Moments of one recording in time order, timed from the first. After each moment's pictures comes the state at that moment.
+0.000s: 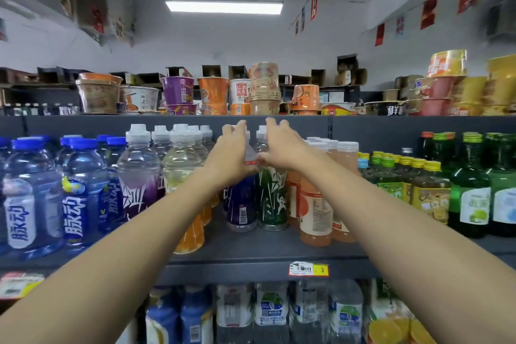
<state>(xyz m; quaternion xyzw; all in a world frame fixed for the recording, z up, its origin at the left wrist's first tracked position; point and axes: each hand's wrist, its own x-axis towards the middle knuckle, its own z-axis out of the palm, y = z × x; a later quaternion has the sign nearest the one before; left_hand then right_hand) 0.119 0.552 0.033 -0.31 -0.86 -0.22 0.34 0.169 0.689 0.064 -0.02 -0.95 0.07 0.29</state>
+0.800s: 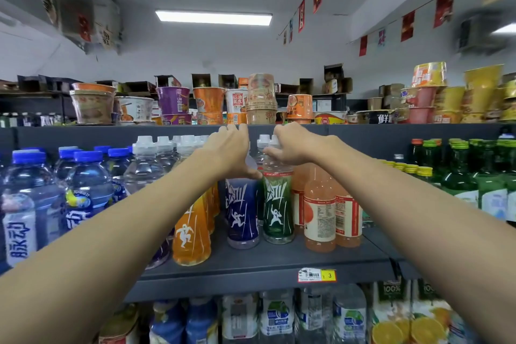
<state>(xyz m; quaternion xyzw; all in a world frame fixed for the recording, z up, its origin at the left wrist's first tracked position) 0.136 0.529 0.078 -0.32 -0.88 0.04 0.35 0.185 0.700 0.096 0.00 -0.96 -0.06 0.26</state>
